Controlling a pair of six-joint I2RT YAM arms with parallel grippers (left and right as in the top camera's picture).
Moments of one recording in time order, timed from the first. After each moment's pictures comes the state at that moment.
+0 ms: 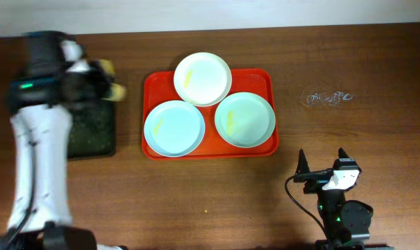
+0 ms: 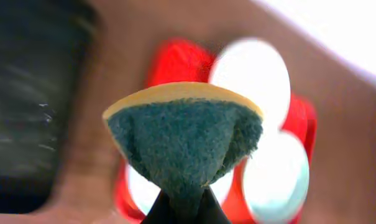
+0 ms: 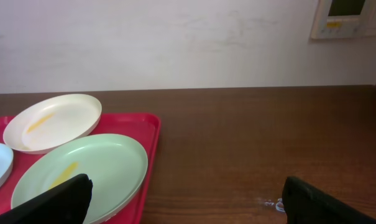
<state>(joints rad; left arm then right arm) 0.09 1.62 1.64 -1.00 0.26 -0.40 0.00 0.01 0.01 -0.08 0.00 0.04</state>
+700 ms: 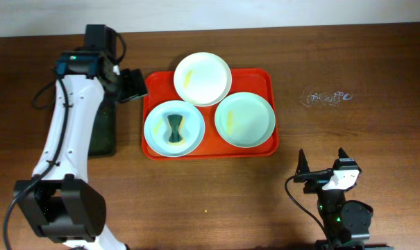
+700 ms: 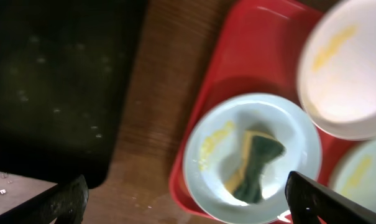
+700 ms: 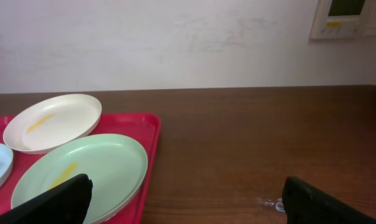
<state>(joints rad) -0.04 1.84 1.78 -1.20 -0.03 -0.39 0.00 0.01 0.01 -0.07 0.00 0.04</state>
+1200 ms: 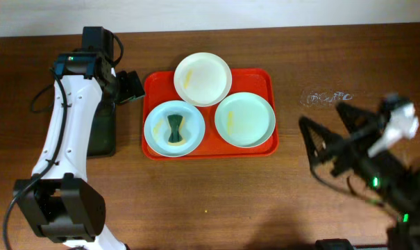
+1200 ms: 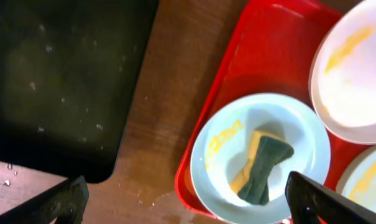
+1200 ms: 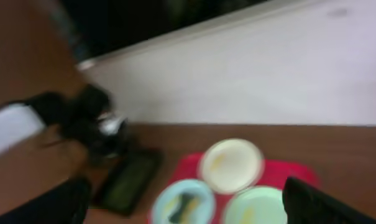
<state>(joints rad) -0.03 1.84 1.76 -1.21 -0.05 -0.41 0.00 0.75 1.22 -0.61 -0.57 0.31</state>
